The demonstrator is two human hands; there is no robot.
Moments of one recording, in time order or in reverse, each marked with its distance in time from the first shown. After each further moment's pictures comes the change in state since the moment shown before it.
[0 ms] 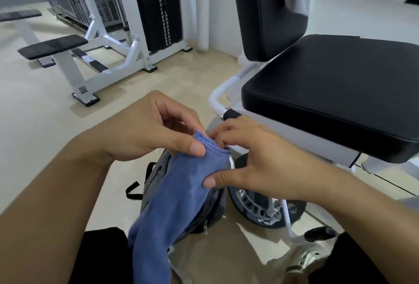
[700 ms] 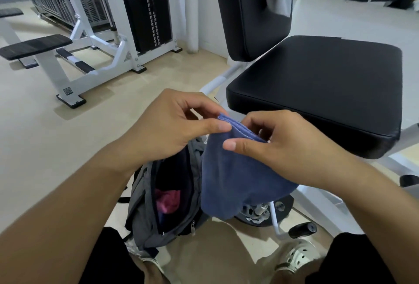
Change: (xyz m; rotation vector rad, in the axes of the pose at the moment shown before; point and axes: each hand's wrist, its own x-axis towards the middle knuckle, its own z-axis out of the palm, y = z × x) left_hand 0.044 -0.012 0.045 0.261 0.347 0.097; right_hand -0.029 0.020 -0.034 0.016 0.196 0.293
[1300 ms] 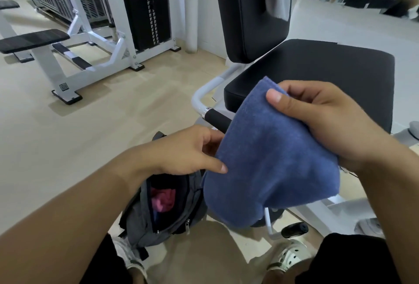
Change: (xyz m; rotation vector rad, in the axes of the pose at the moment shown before) left_hand -0.003 -0.025 0.023 -0.075 -0.459 -0.303; right_hand -0.002 0.006 -0.044 0.563 0.031 -0.007
